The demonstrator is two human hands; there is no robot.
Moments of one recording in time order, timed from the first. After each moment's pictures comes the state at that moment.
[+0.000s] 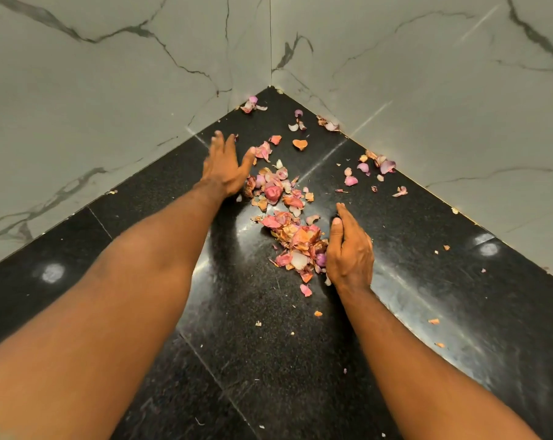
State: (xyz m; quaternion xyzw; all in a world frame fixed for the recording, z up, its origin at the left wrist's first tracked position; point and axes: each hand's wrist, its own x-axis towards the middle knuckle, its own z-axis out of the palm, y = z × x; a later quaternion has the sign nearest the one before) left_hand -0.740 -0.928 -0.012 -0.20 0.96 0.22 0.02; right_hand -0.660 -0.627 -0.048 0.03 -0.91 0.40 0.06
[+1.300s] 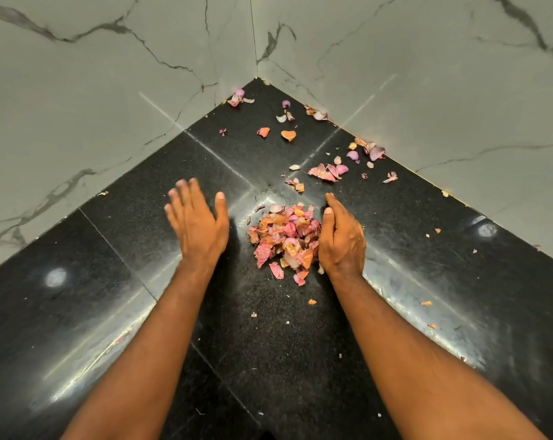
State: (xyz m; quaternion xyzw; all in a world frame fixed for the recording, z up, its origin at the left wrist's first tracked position) left_hand -0.609 -0.876 -0.030 -0.31 0.91 0.24 -0.13; right_hand -0.659 -0.628 -0.044 0.03 -0.90 0.43 0.06
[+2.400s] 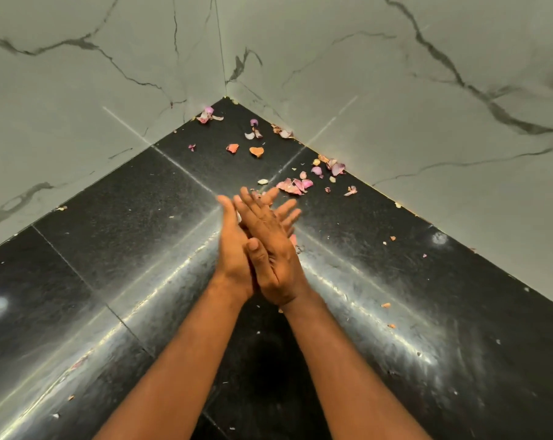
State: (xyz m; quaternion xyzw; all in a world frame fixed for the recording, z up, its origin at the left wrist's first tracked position) left_hand -0.607 -0.748 0.052 -0.10 0.42 0.90 0.07; right_hand -0.621 -0.667 0.028 0.37 -0.75 0.55 0.05
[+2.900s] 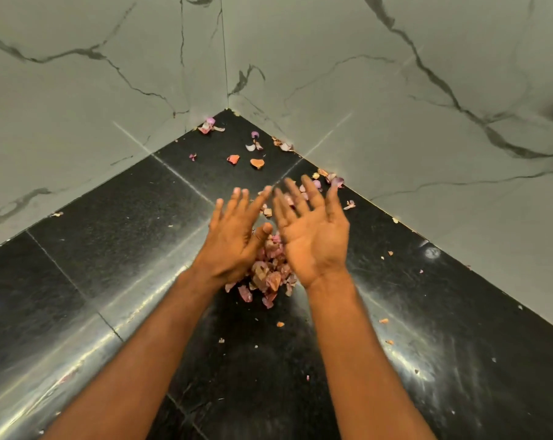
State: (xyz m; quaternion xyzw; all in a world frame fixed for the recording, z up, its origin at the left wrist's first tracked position) left_hand -0.633 -0.807 0.019 0.05 0.95 0.31 -0.06; right_hand -0.661 -0.650 0.089 -0.10 -0.36 0.91 -0.17
